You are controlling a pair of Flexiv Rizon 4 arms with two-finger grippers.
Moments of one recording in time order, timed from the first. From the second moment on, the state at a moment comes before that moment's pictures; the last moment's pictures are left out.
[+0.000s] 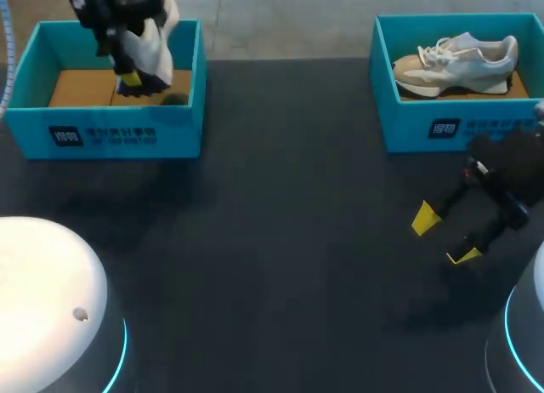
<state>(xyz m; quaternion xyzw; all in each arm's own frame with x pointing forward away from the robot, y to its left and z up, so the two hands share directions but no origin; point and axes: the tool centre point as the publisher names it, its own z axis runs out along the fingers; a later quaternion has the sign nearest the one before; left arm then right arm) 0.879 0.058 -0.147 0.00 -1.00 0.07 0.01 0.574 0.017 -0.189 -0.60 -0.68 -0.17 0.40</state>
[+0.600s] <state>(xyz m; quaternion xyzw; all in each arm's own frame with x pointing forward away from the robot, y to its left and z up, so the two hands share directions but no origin) 0.969 0.169 -0.147 0.01 -1.00 0.04 0.00 0.574 0.017 -0.189 -0.60 -0.68 -0.17 0.40</state>
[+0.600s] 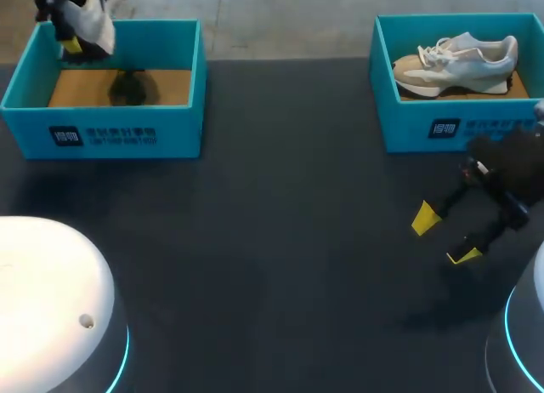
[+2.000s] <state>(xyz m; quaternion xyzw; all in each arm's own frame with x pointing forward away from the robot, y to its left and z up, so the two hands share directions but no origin) 1.030 0.238 -0.150 -0.07 -1.00 0.06 0.02 0.574 0.017 -0.189 -0.60 -0.68 -0.17 0.40</state>
